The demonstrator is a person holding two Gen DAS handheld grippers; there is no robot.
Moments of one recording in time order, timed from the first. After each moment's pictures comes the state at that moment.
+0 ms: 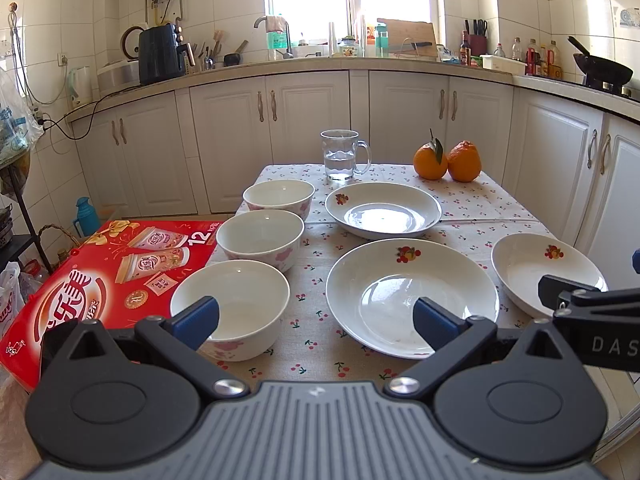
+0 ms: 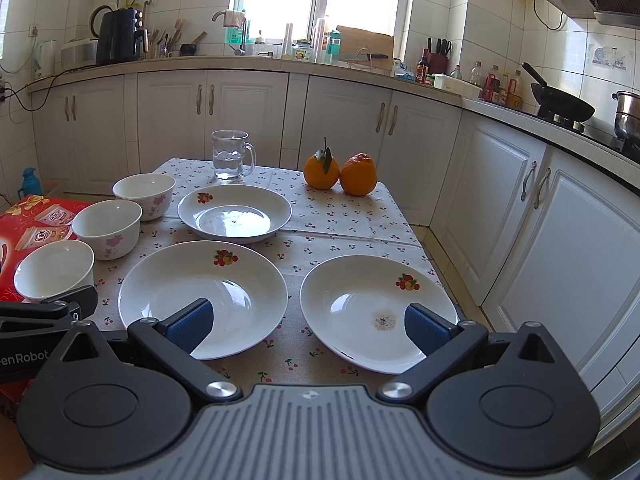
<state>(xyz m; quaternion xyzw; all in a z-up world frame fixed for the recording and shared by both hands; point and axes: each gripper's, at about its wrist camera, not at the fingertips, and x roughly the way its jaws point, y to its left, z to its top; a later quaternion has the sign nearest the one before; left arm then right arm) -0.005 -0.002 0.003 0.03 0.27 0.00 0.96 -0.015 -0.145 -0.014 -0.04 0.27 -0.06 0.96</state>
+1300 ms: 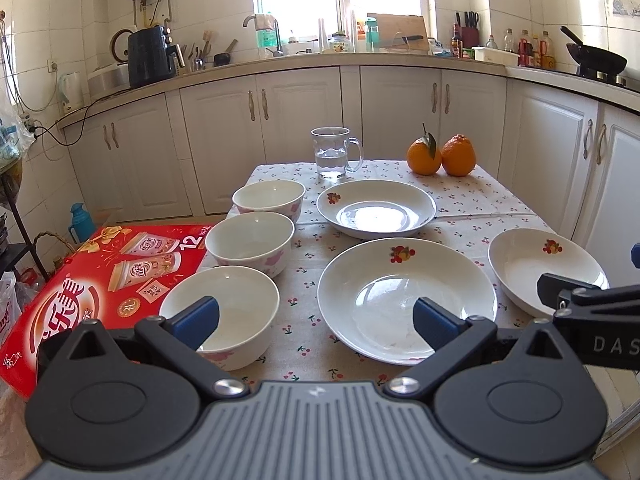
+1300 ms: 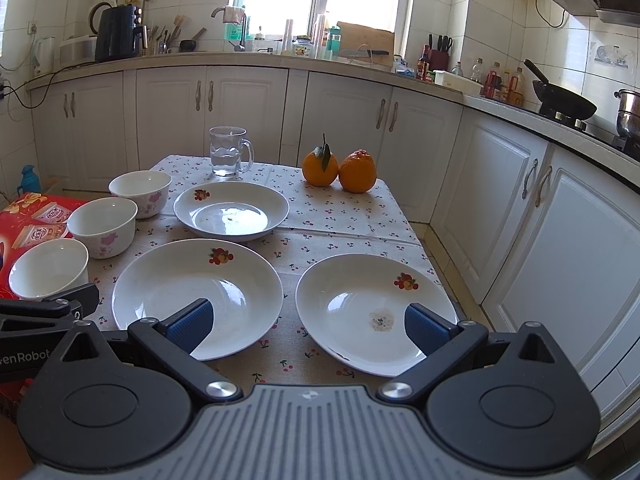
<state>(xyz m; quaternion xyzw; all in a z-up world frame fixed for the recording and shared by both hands) 0.005 -0.011 0.003 0.05 0.28 -0.01 0.96 -0.008 -0.150 -0.016 -0.05 0.28 -0.06 0.96</state>
